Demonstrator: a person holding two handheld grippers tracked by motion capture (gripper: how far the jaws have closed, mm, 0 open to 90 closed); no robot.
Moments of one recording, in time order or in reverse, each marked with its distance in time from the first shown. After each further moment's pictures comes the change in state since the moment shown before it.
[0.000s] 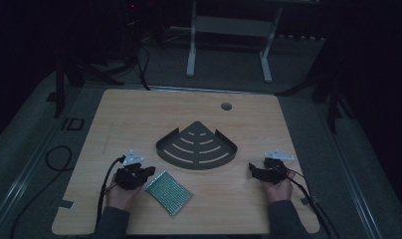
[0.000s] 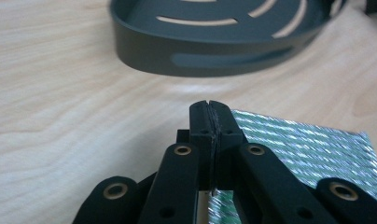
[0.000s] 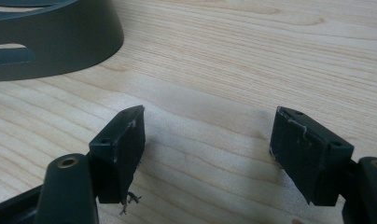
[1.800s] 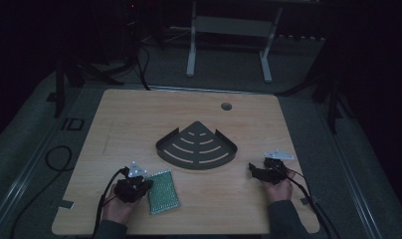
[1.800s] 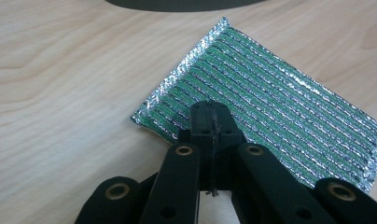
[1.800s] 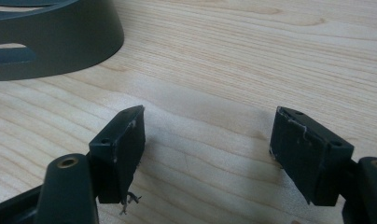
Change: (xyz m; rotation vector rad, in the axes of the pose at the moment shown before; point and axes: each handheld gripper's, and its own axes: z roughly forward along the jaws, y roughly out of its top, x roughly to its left) left arm -0.012 -0.017 -0.006 0.130 0.079 0.027; right arm 0.000 0.000 0.000 -0.001 0.003 -0.001
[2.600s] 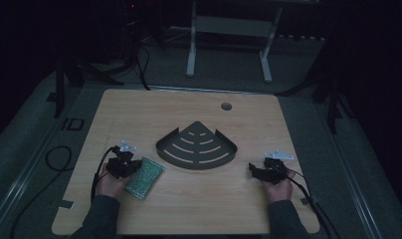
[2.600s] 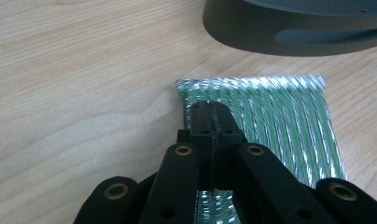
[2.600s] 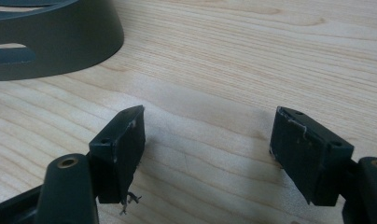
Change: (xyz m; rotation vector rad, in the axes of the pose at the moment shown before) left arm 0.063 0.033 0.016 0.023 0.051 -0.044; right arm 0.000 0.000 0.000 0.000 0.000 0.000
